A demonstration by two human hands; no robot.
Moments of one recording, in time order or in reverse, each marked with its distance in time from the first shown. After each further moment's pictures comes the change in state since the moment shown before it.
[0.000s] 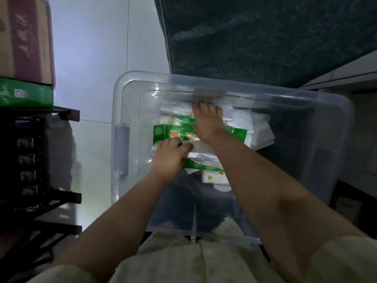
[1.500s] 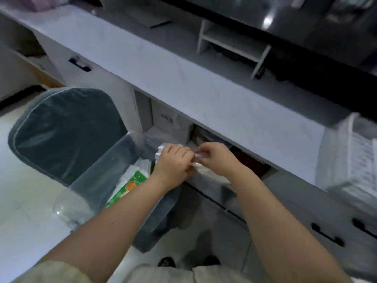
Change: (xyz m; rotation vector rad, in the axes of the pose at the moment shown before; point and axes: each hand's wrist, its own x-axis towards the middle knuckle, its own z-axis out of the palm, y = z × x) left_hand -0.295 0.266 -0.134 0.375 0.454 1.585; right_hand -0.585 -0.069 -0.077 0.780 0.963 0.766
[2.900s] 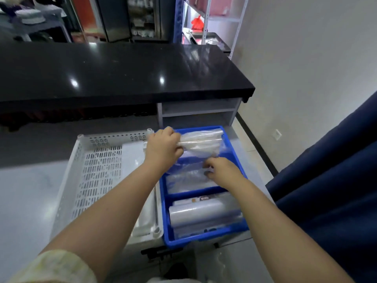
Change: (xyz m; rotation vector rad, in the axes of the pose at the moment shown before) left_hand 0.448 0.675 0.227 -0.154 -0.108 0.392; right_hand -0.381 0.587 -0.424 -0.093 0.347 0.703
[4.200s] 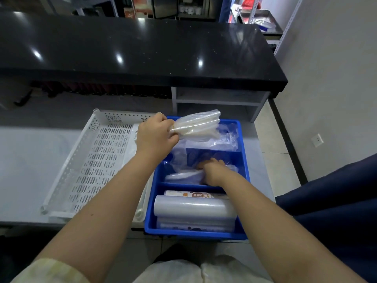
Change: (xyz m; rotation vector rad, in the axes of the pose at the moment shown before) left_hand -0.012 0.020 -0.012 -0.056 0.130 -0.331; right_hand 0.048 0.027 0.034 -0.178 -0.366 -0.196
